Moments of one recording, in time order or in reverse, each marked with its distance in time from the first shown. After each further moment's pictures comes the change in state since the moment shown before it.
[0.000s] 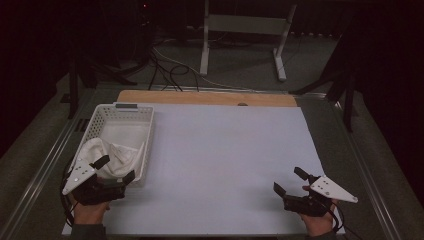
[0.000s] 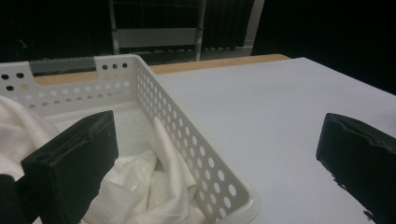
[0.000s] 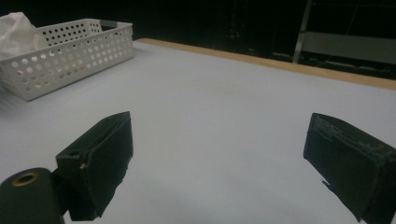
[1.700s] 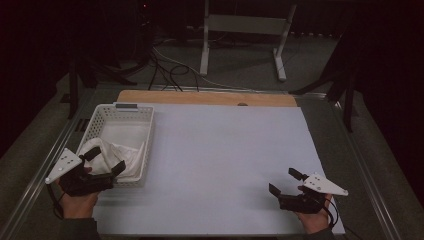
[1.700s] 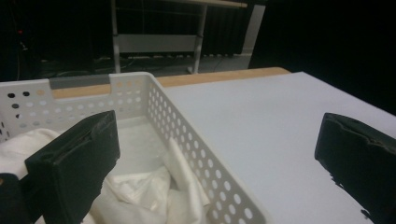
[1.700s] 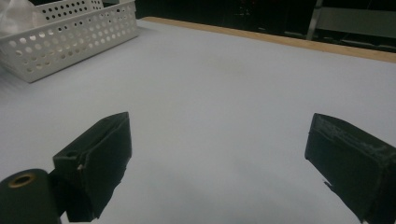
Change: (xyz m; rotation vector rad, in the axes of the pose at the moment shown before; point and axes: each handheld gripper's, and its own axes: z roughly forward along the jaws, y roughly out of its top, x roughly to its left) left arm 0.024 0.026 -0.008 -0.005 -0.022 -0.016; right arm -0.001 -0.005 0.014 0.080 0.036 0.013
